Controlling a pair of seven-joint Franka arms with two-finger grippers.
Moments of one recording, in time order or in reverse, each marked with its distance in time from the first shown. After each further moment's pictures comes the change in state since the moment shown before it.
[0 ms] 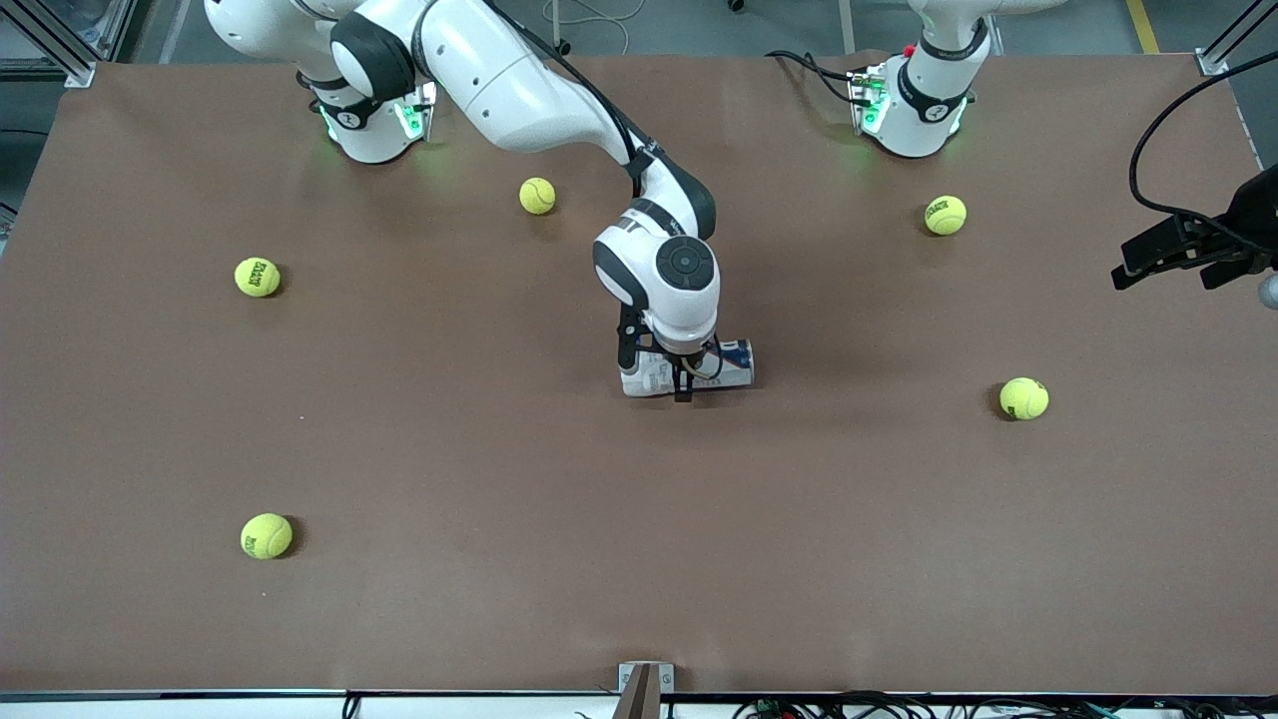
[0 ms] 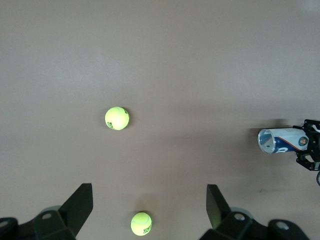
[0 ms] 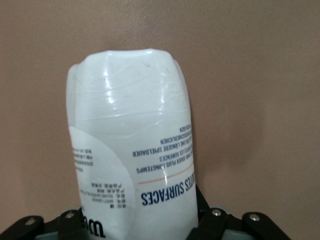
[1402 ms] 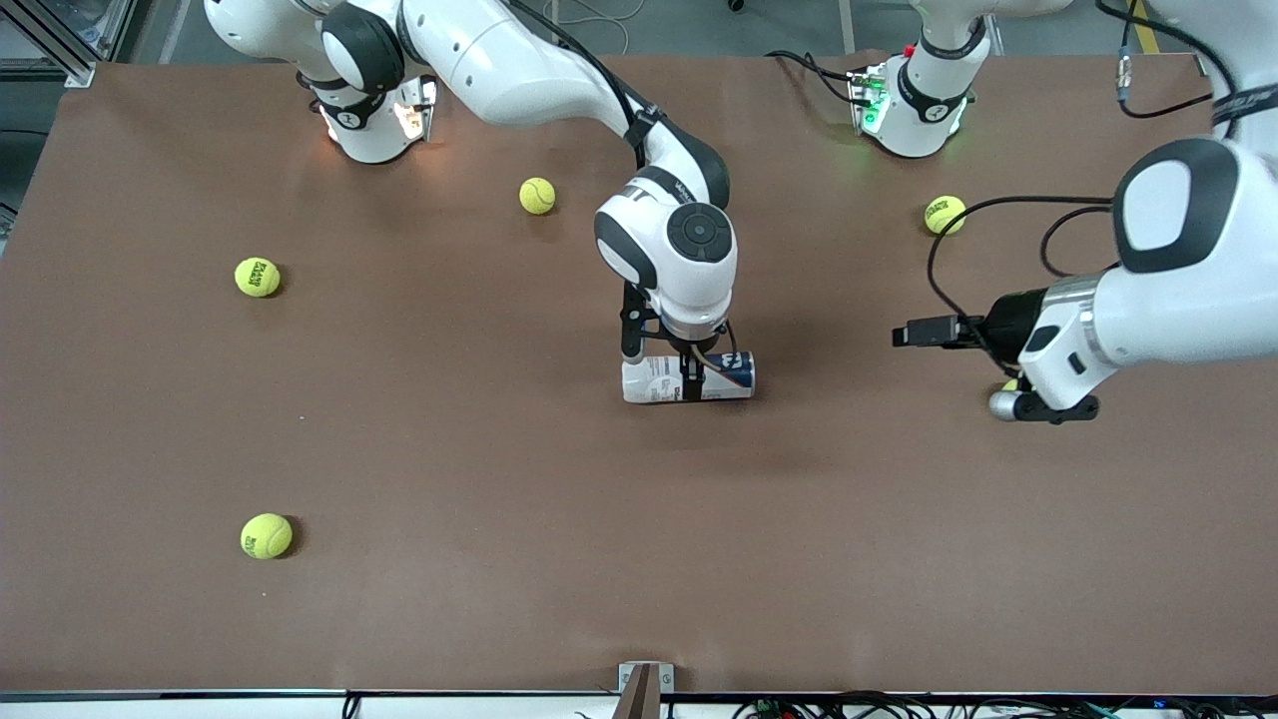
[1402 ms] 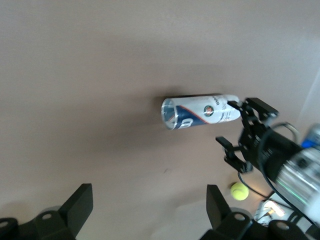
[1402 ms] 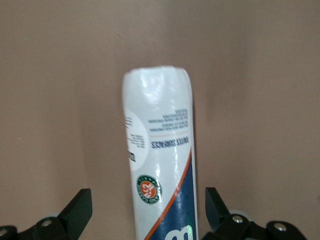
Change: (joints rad) left arm -0.106 0.233 -0.042 -0.139 -0.425 0.158 -0.078; right arm -0.018 -0.060 -0.031 0.159 -0.002 -0.227 -0.062
